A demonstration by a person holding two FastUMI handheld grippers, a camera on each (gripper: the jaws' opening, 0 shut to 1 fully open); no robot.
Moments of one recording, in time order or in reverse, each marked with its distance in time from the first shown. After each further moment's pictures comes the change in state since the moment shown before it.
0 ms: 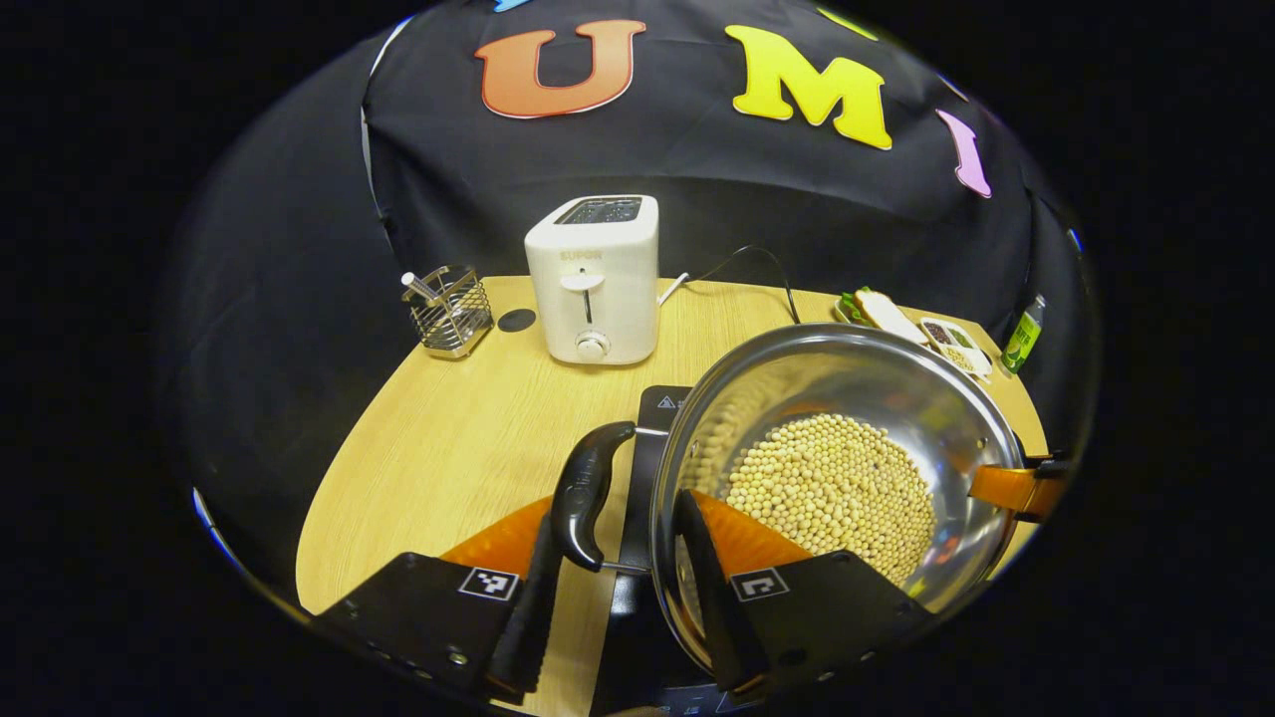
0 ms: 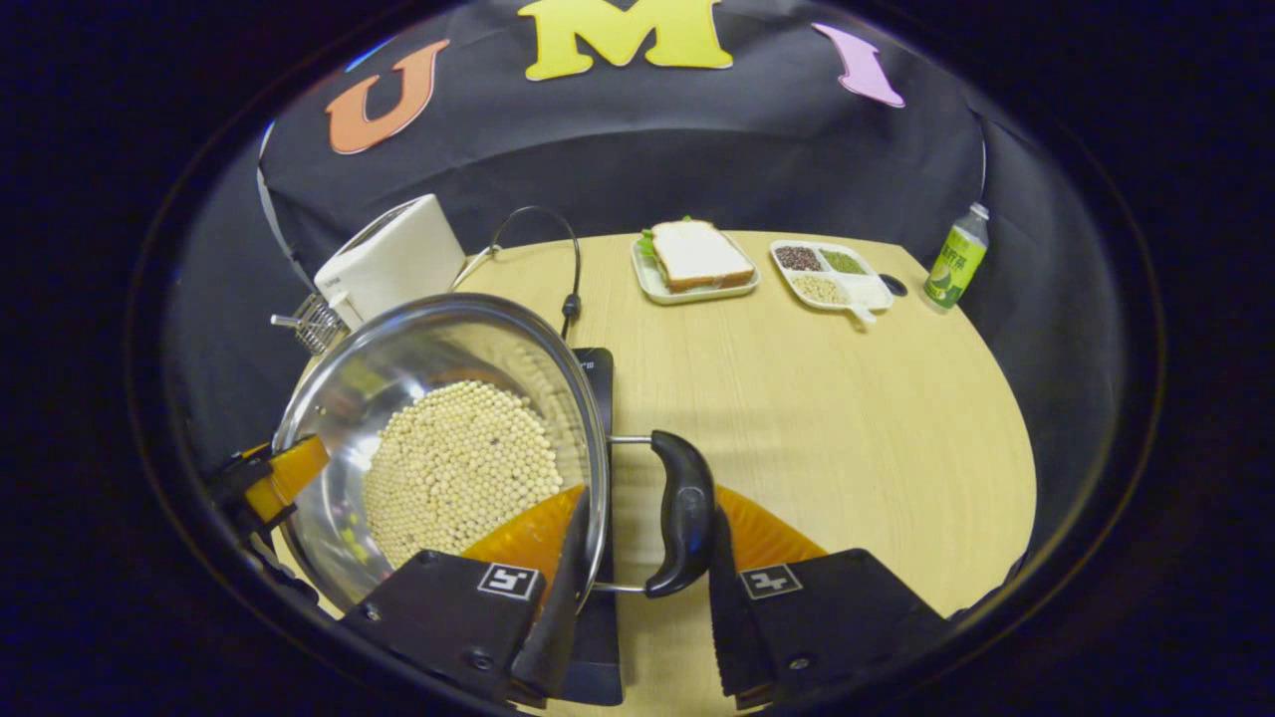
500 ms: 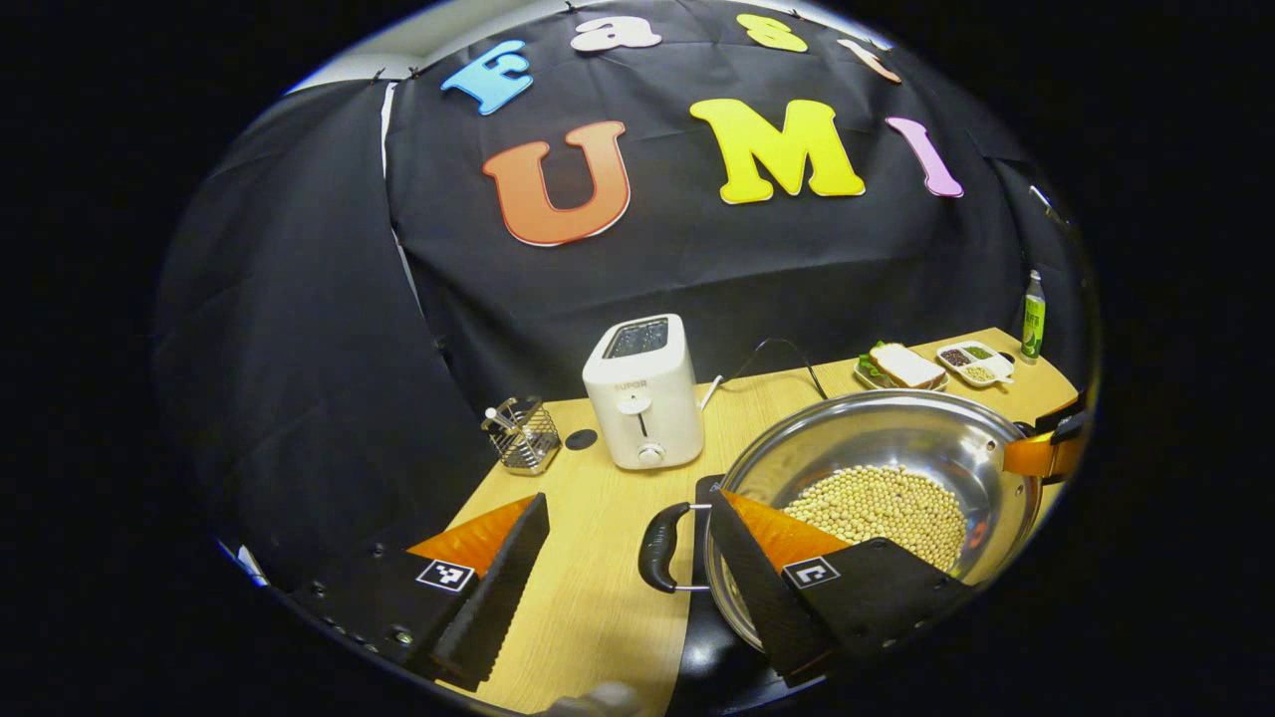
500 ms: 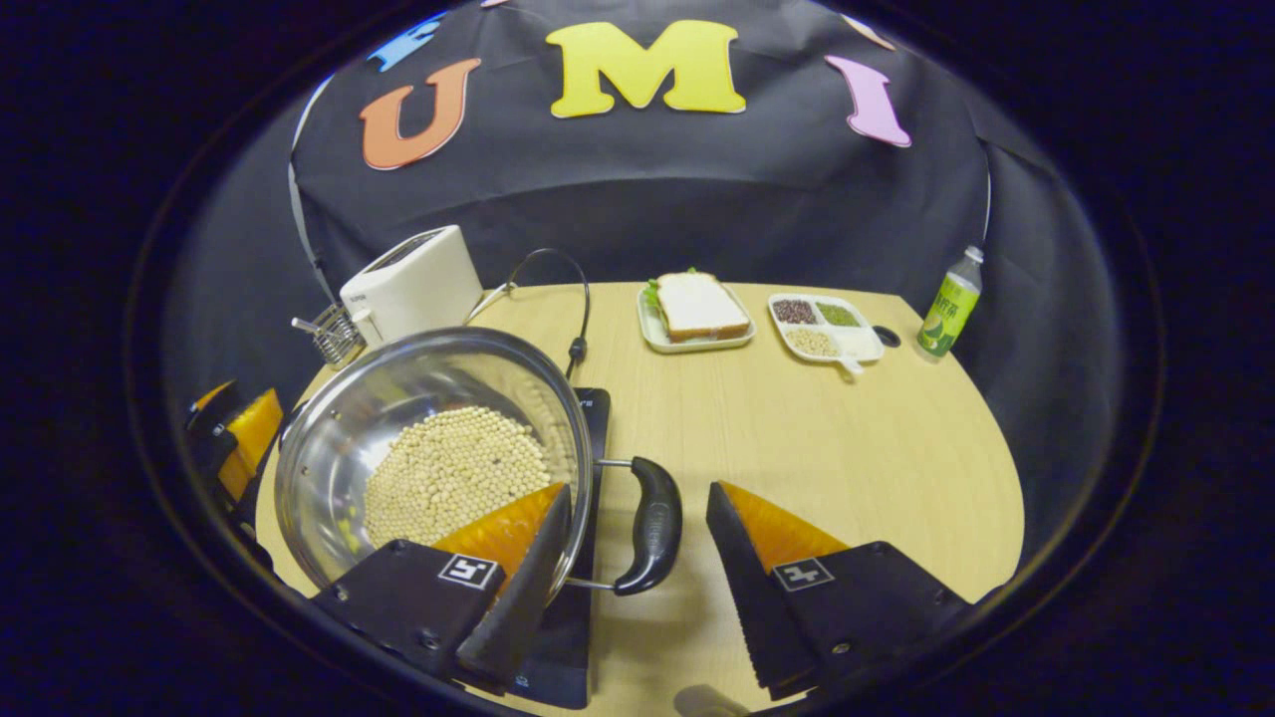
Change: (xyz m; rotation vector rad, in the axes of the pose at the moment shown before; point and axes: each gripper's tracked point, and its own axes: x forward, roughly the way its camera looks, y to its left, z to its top) left arm -0.064 0.027 0.054 0.178 -0.339 0.176; right arm -0.024 -0.013 0.022 -0.090 -0.170 0.018
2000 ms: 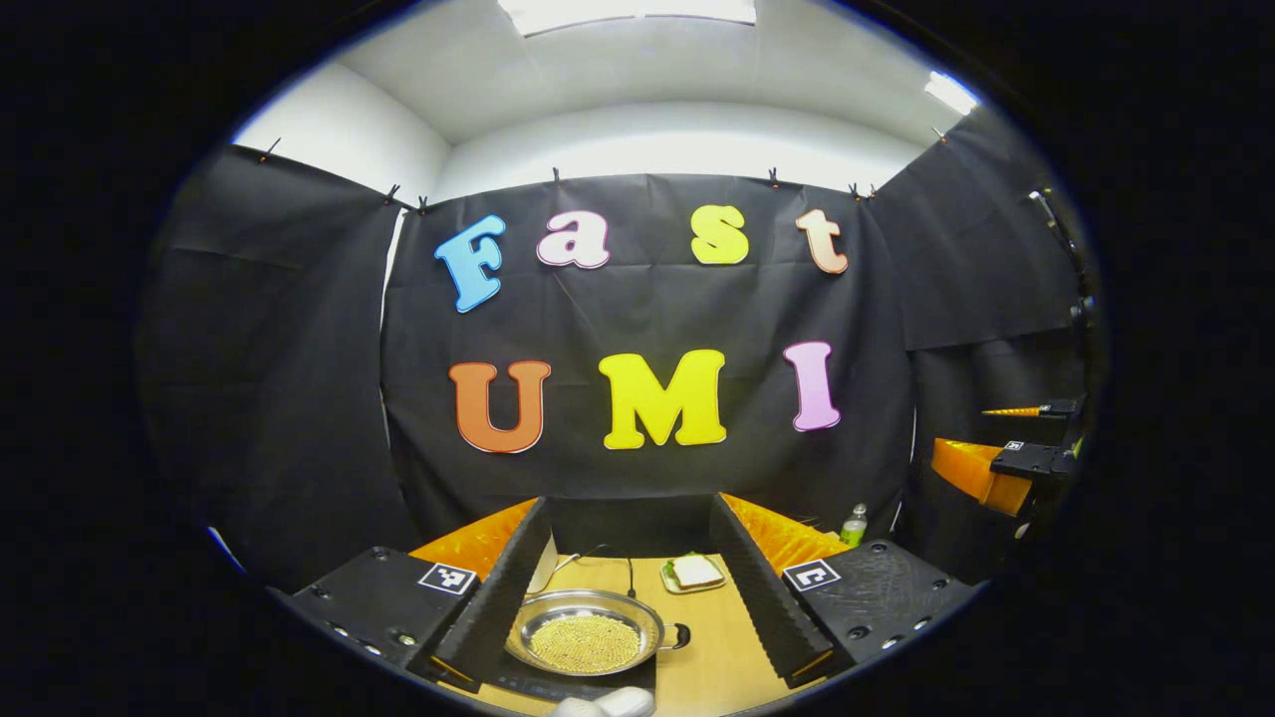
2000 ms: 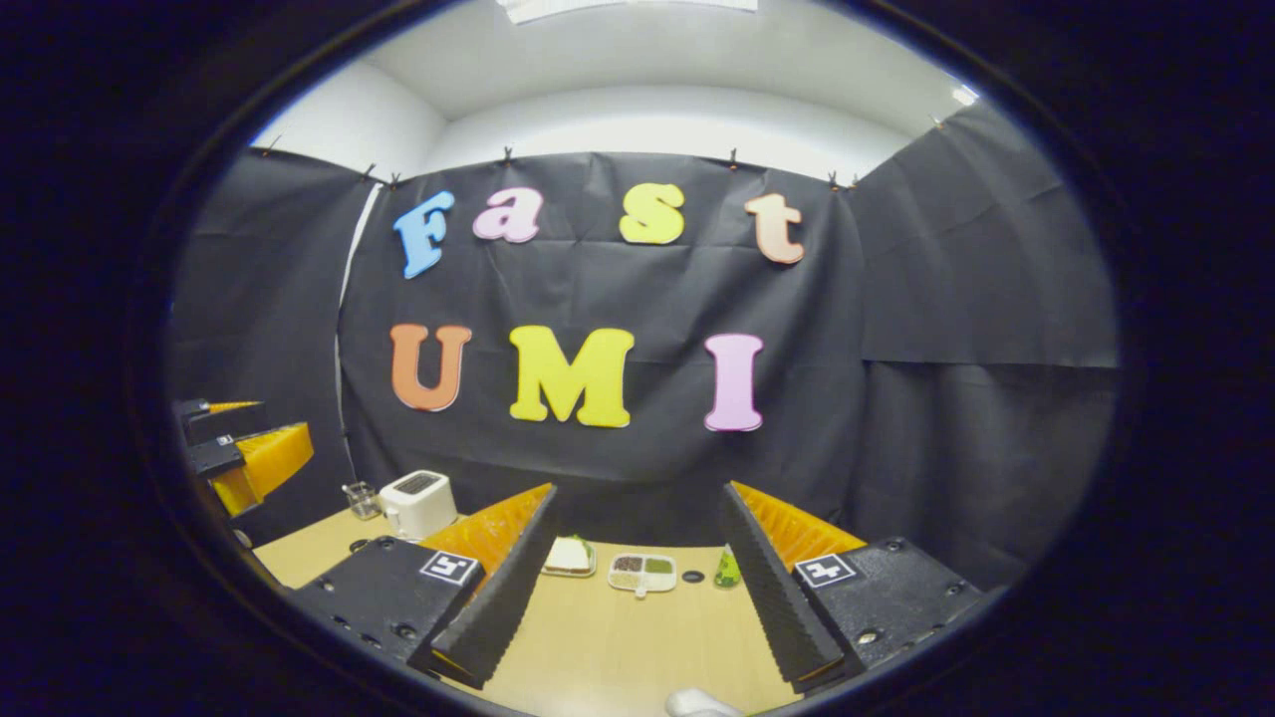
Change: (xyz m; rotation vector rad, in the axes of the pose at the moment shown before) left arm -0.330 -0.165 0.289 -0.202 -0.464 -0.140; right arm -0.404 -0.227 0.171 -0.052 -0.737 -0.051
